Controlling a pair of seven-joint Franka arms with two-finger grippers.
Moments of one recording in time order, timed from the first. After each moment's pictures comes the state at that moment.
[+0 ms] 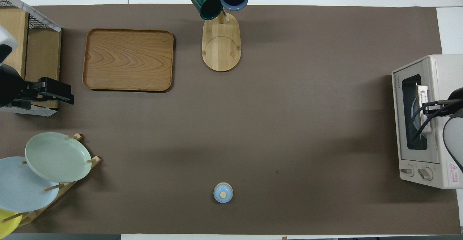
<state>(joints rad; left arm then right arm) -0.03 -0.04 -0.11 -1.59 -0.04 1.49 -0.16 -0.06 -0.09 -0.12 -2.02 -0.16 1.89 -0.09</state>
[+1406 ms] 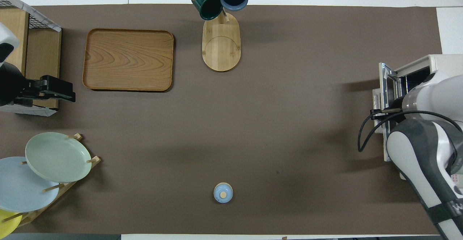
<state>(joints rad) -0.03 -0.04 -0.11 -1.59 -0.04 1.51 -0.16 0.04 -0.06 -0.08 -2.21 -0.02 2.13 -0.06</state>
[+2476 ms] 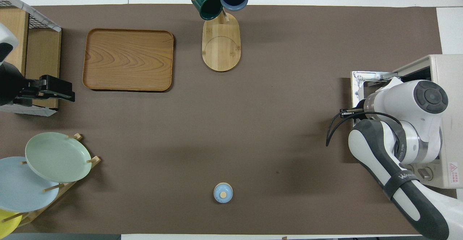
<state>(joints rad) -0.03 -0.04 -0.11 -1.59 -0.04 1.51 -0.16 0.09 0.10 -0.08 -2.28 0.06 2.37 -0.03</state>
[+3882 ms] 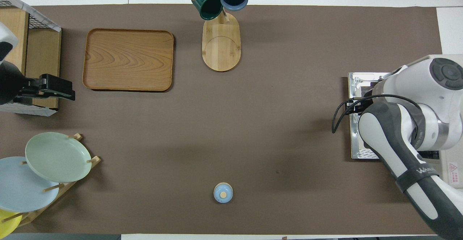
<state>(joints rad) -0.03 -0.04 -0.11 -1.59 -0.04 1.52 -0.16 0.11 0.08 -0.10 -2.04 -0.03 2.00 0.03</state>
